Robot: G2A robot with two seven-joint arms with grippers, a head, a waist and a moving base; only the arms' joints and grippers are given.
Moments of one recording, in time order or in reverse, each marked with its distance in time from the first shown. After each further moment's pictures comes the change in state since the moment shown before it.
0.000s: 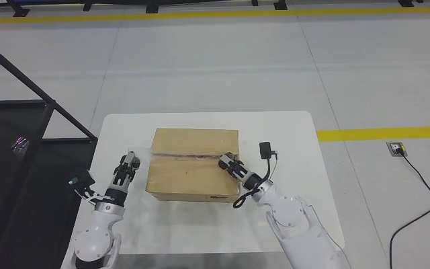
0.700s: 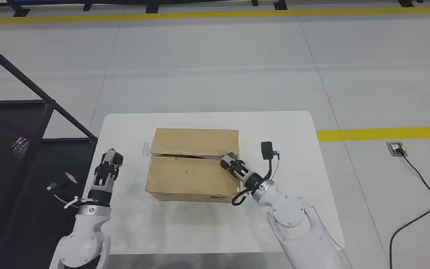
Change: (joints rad) left arm 0.039 0.004 -0.080 -0.070 -0.070 -0.030 0.039; right arm -0.017 0.004 0.002 -0.069 -0.015 0.114 -0.002
